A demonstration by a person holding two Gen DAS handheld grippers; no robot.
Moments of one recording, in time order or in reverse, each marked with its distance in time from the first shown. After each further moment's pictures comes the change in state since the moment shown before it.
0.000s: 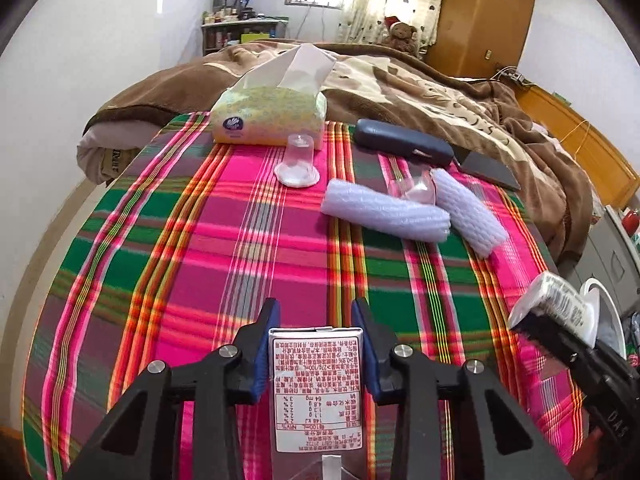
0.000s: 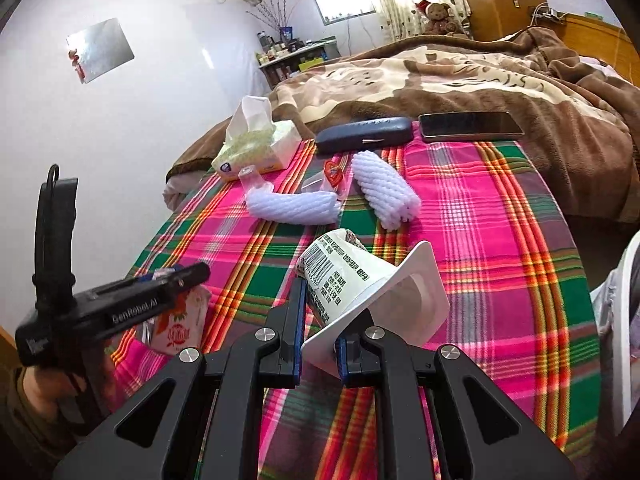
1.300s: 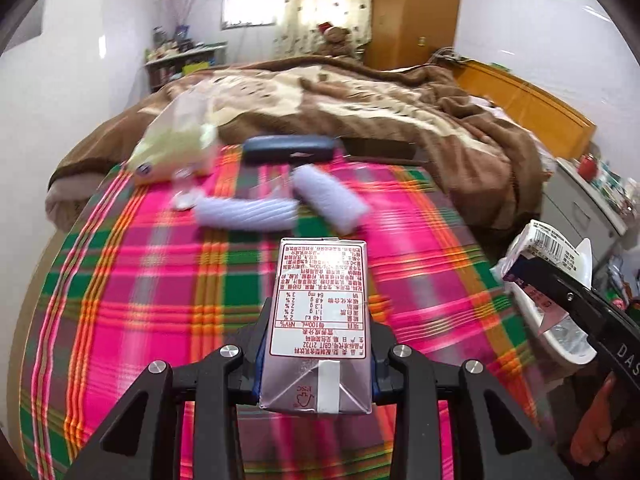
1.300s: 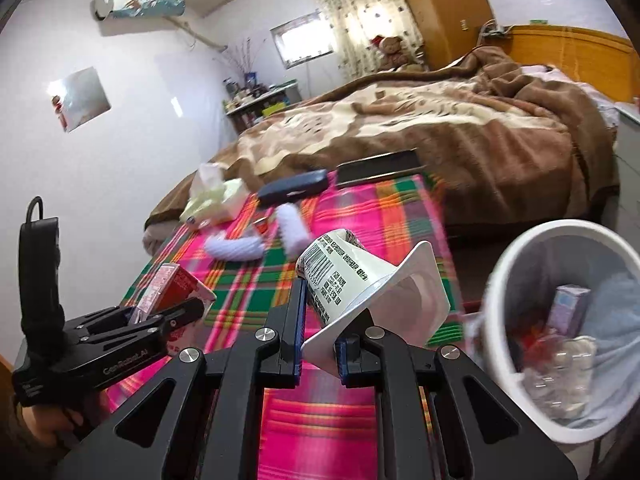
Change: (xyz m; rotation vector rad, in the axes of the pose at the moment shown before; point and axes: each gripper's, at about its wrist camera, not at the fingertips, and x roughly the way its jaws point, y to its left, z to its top) left arm -0.057 -0.118 -0.025 0.191 -0.055 -0.101; right arm -0.087 -0.069 -0.002 0.093 -0.162 -0.112
